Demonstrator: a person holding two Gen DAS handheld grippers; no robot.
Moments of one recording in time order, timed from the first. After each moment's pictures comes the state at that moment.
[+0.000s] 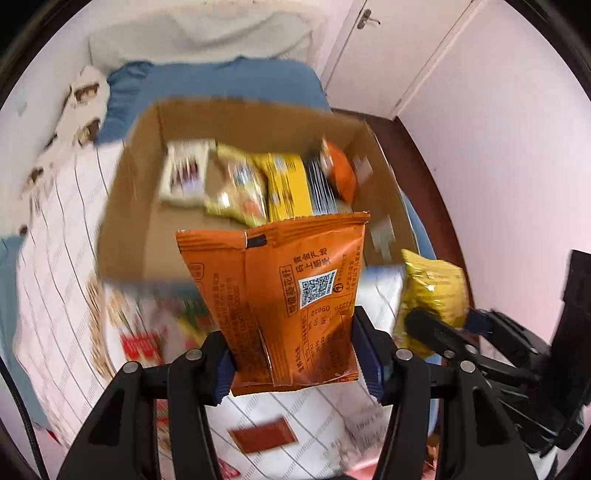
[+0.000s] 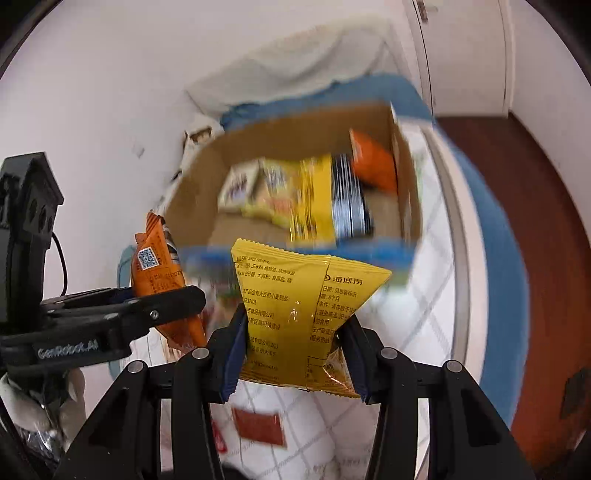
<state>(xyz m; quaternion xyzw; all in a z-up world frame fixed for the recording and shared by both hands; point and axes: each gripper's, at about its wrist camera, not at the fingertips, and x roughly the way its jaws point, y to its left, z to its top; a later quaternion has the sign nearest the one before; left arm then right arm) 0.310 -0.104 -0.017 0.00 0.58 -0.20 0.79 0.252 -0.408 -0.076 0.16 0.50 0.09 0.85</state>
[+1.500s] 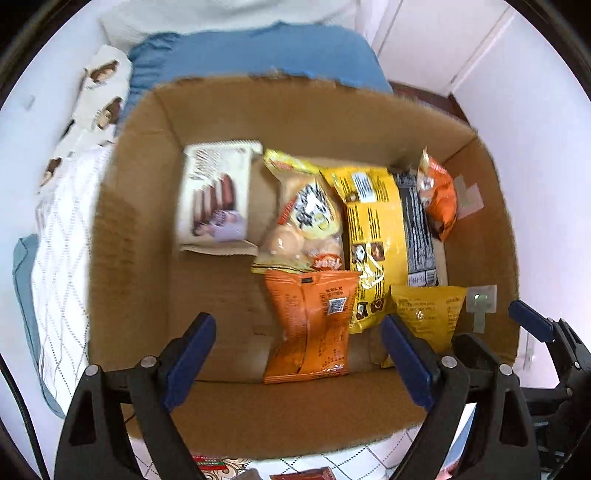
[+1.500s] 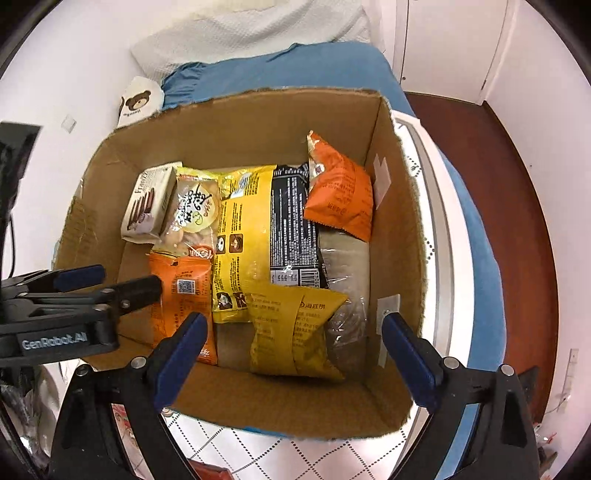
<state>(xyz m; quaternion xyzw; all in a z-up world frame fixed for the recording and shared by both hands) 0.411 -0.097 -0.101 0.04 0.64 -0.11 0.76 0.371 -0.415 -0.143 0.10 0.60 0.00 0.79</state>
